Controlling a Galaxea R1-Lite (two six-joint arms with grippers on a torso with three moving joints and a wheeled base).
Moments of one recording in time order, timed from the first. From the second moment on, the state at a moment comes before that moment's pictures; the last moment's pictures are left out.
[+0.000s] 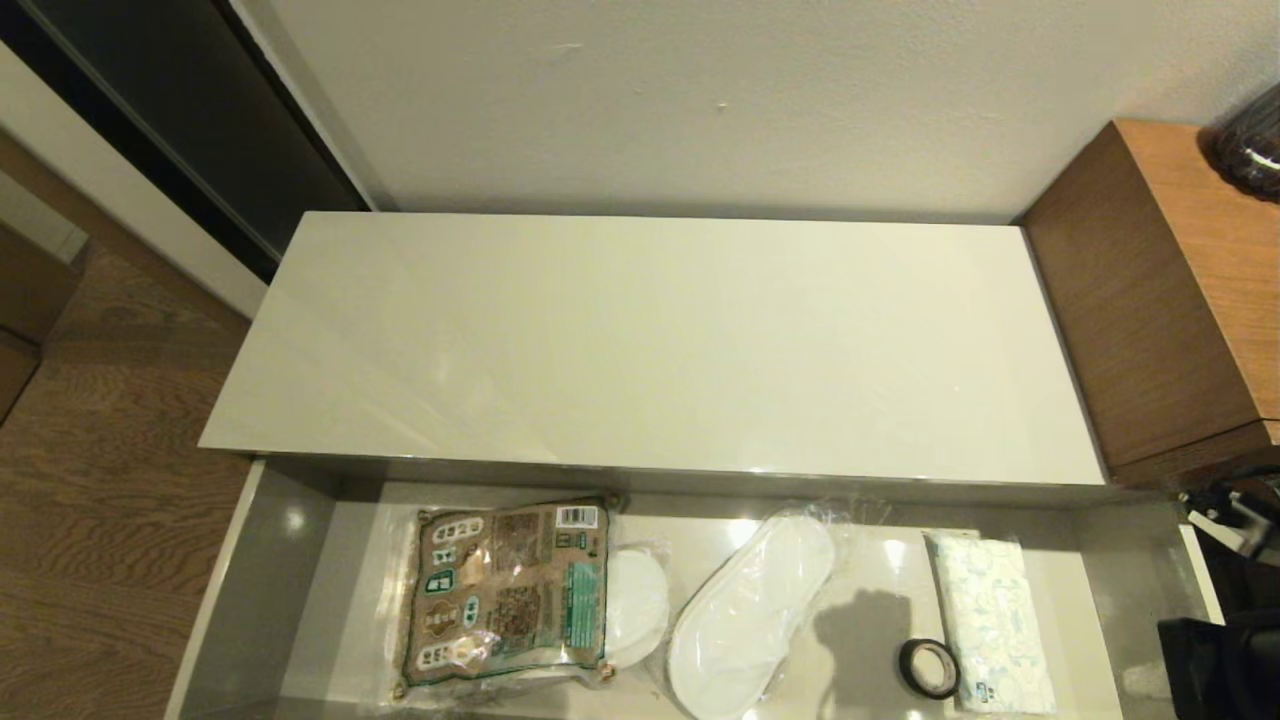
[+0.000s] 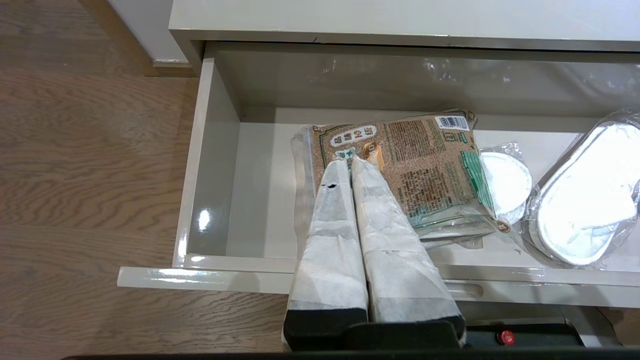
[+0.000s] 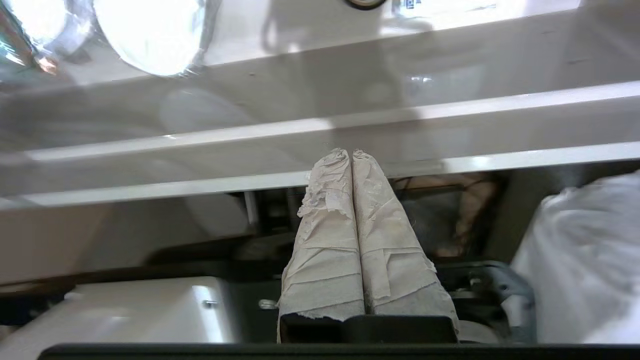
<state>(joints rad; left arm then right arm) 0.00 0.00 0.00 -0.01 -0.01 -0.01 0.30 1.21 -0.65 0.49 -0.07 0.46</state>
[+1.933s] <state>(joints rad) 0.00 0.00 0.00 -0.01 -0.01 -0.01 0.68 1.86 -0.82 0.39 -0.49 0.49</state>
